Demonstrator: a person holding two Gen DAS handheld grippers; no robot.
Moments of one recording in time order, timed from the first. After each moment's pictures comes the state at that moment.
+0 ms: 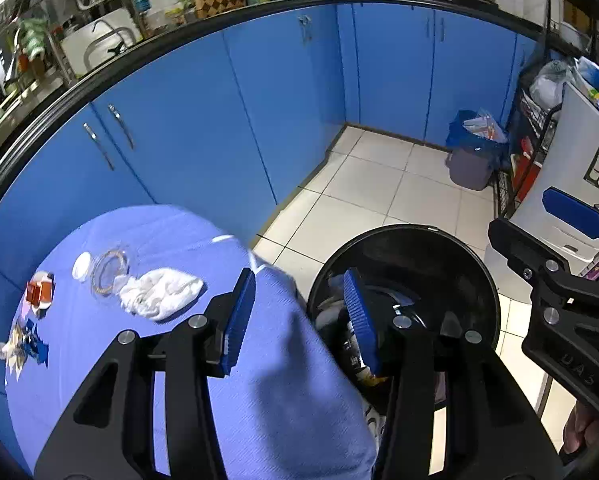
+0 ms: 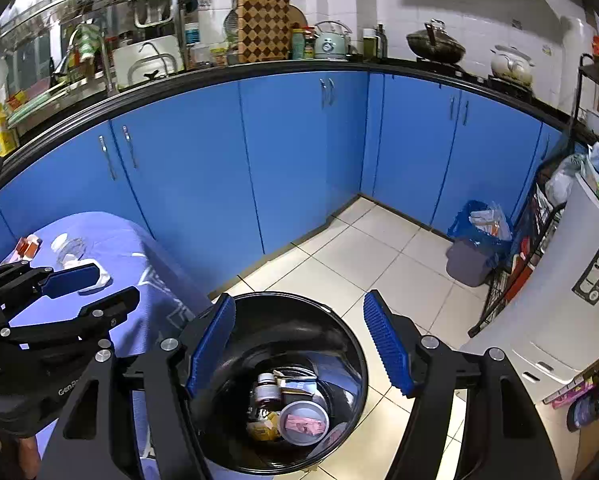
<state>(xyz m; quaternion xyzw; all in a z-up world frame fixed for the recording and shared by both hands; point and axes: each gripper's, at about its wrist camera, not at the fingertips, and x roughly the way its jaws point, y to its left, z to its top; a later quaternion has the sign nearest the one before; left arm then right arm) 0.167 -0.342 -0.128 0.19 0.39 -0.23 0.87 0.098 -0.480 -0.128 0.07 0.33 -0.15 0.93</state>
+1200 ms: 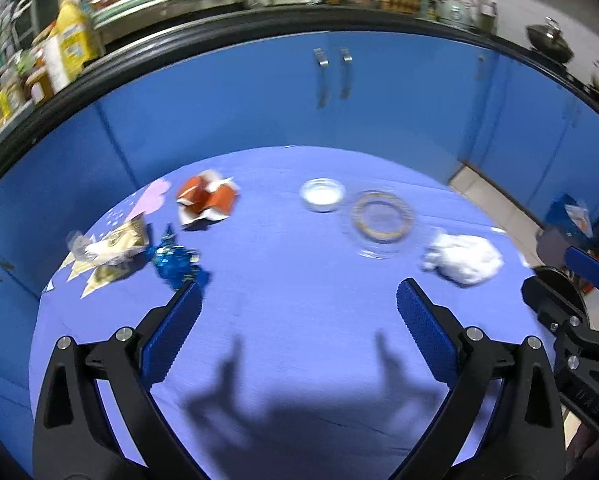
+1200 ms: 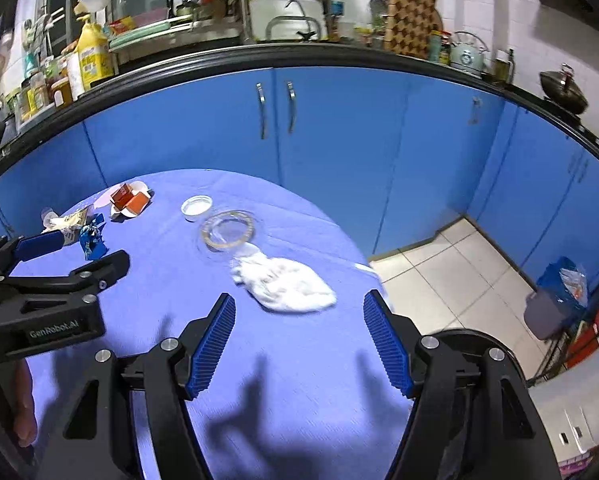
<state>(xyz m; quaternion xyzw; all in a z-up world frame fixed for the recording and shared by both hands) 0.235 -0.092 -0.126 0.05 0.40 -0.05 0.91 0.201 -0.286 -0.135 0.00 0.37 0.02 0.93</state>
